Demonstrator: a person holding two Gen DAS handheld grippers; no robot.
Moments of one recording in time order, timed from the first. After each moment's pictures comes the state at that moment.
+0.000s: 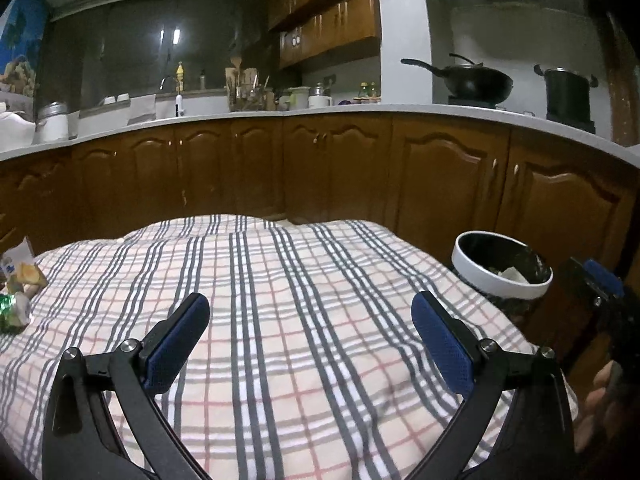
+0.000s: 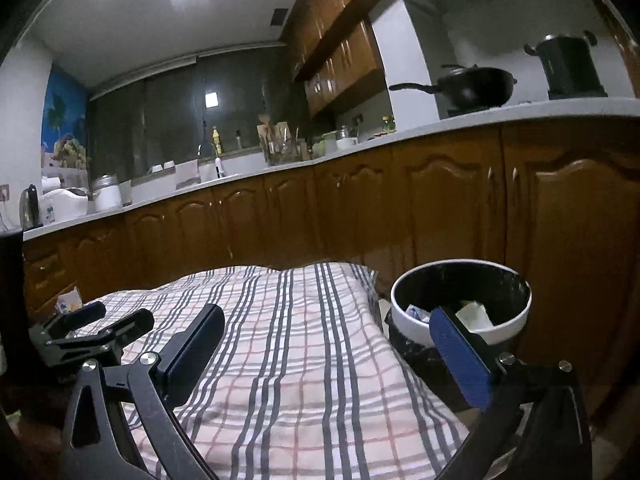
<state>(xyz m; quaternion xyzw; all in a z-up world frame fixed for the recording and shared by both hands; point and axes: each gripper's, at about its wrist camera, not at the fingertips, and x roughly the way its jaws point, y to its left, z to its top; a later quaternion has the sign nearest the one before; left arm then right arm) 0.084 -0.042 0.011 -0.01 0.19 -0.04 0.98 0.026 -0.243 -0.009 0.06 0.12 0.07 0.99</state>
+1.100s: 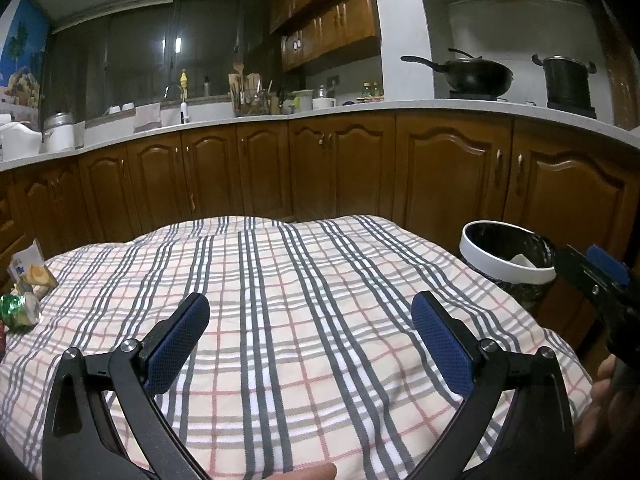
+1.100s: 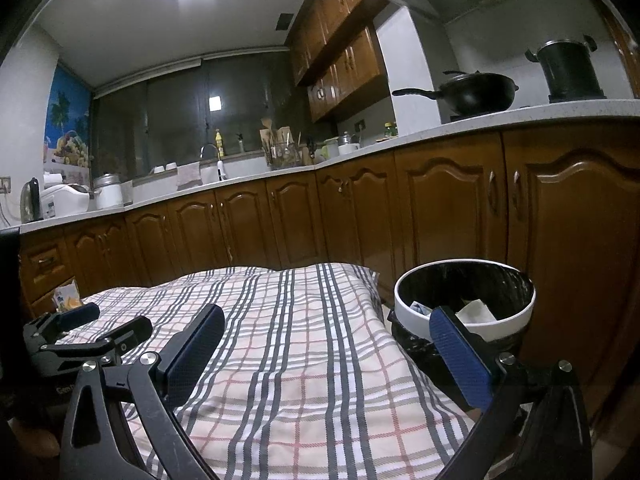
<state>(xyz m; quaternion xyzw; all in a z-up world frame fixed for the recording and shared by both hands) 0.075 -0.050 0.002 0.02 0.18 -0.02 0.98 0.015 -0.232 -0.019 0.06 0.10 0.07 0.99</state>
